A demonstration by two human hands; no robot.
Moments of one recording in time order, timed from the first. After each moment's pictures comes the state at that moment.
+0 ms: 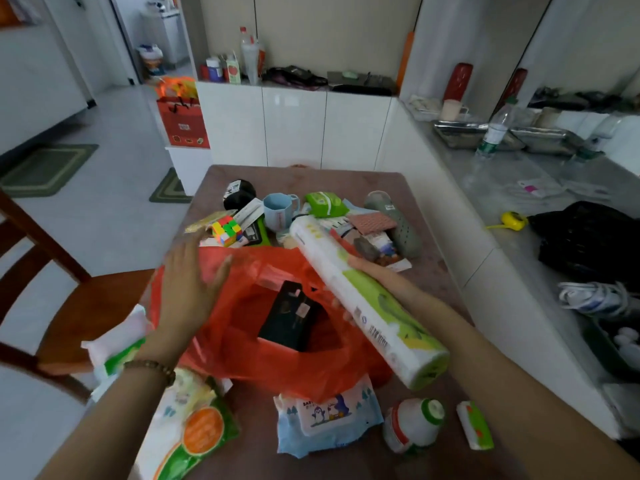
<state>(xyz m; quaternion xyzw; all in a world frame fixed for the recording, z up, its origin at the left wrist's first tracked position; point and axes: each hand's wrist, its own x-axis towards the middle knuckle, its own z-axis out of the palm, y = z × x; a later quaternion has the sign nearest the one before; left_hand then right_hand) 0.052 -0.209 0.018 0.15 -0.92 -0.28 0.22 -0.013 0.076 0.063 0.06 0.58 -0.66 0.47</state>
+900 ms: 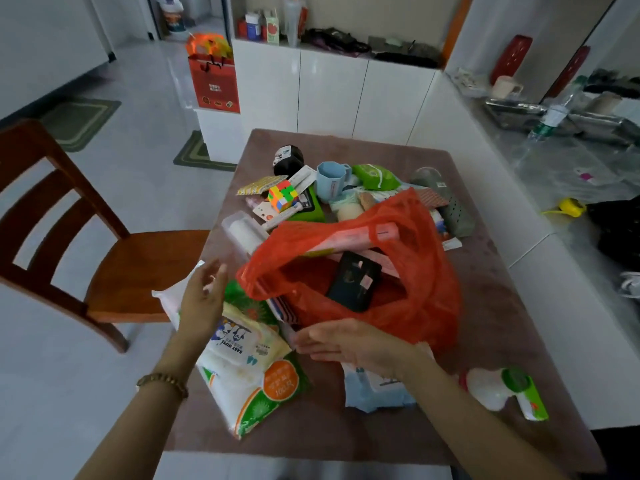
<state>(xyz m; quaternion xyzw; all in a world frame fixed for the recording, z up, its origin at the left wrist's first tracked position) 0.136 -0.294 -0.042 0.27 -0.78 -0.55 0.14 0.096 -0.055 -0.030 -0.11 0.64 -0.57 0.50</state>
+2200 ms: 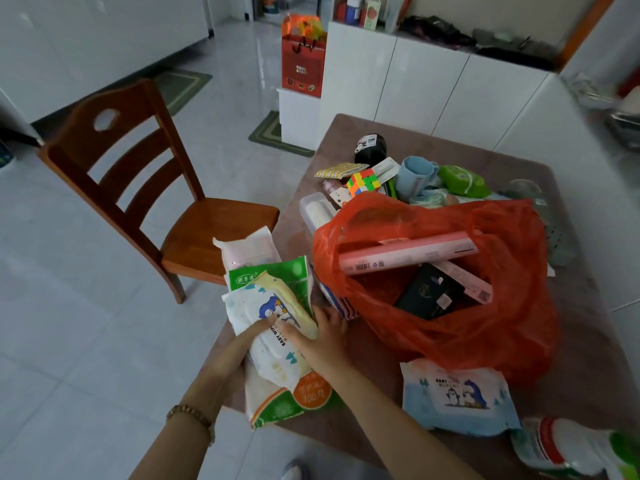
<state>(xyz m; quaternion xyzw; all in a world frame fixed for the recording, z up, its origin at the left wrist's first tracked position) 0.229 -0.324 -0.120 0.34 -0.43 -0.84 -0.02 0.144 -0.194 -0.125 -0.12 0.88 -0.37 0.26</state>
